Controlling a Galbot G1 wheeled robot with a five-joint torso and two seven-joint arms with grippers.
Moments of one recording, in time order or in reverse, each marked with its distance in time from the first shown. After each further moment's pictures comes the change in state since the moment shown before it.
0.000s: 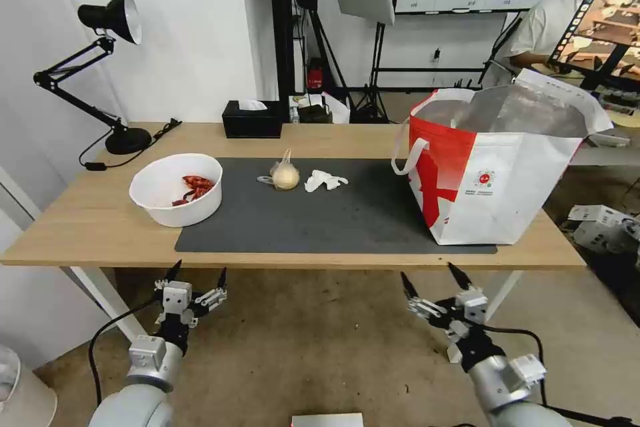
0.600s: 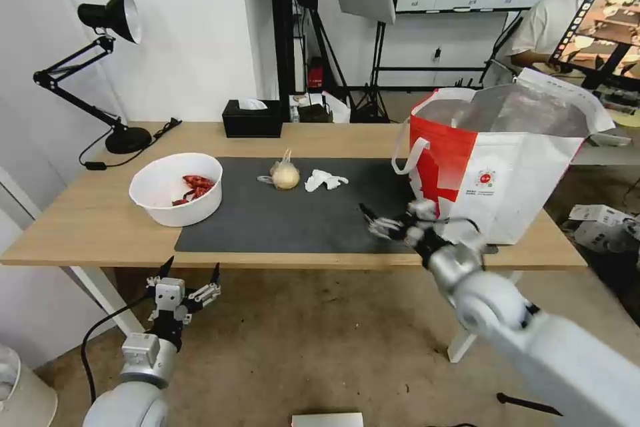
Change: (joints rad) left arm -0.018 0.000 -0.029 0.010 -0.007 0.004 -0.004; right arm 0.964 -0.061 -0.633 -0.410 0.406 -0.168 0.147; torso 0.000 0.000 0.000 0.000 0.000
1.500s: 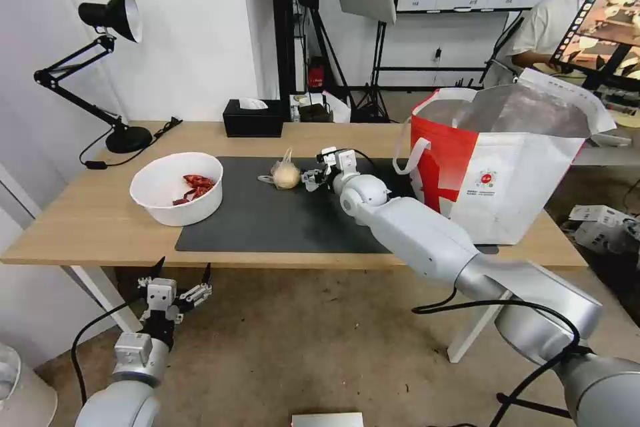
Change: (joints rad) left arm 0.008 -0.005 -0.029 0.023 0.010 -0.020 0.013; right arm 0.462 0.498 -0.242 -0.733 0.018 -0.271 0.037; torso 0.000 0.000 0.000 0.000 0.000
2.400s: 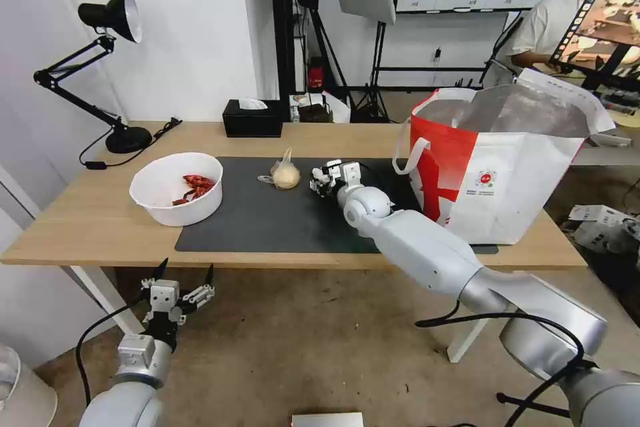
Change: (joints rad) left arm -0.001 -0.005 0.013 0.005 -0.002 -0.008 0.000; right arm -0.060 -0.025 0.028 0.039 0.020 -0.013 0.030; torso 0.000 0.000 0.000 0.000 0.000
